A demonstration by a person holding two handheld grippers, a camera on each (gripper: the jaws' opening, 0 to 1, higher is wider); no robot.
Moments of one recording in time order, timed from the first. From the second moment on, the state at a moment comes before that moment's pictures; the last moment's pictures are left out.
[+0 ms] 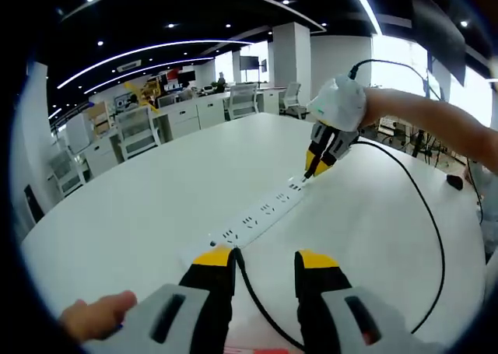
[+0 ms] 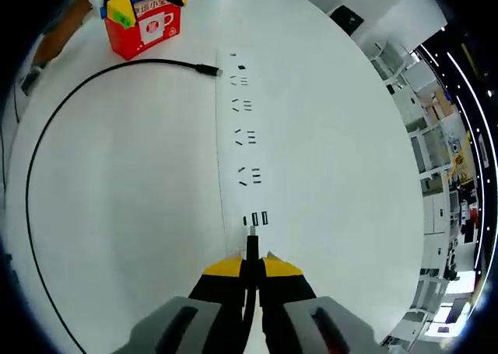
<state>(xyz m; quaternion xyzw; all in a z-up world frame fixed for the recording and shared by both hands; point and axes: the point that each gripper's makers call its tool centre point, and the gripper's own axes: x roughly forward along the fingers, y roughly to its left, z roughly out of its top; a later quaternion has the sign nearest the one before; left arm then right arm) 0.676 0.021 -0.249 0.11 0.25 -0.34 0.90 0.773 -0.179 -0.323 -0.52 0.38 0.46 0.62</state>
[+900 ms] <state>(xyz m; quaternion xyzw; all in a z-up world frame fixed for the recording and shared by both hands) 0.676 0.021 -0.249 0.11 0.25 -0.34 0.90 0.782 -0.184 -0.326 -0.59 0.43 0.43 0.53</state>
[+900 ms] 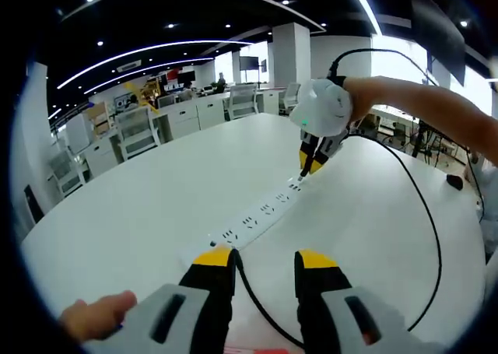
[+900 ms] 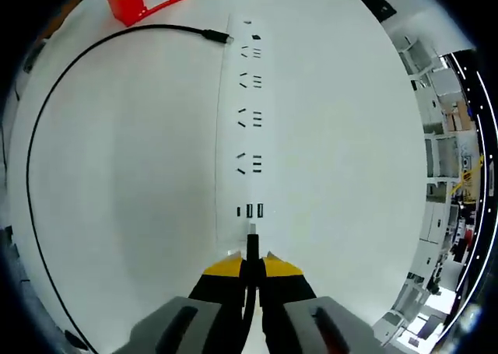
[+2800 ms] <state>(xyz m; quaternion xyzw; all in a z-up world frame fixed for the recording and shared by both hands) 0.676 0.021 -0.250 0.11 0.25 -0.34 0.90 0.773 -0.162 -0.332 -0.60 0.45 0.44 0.50</state>
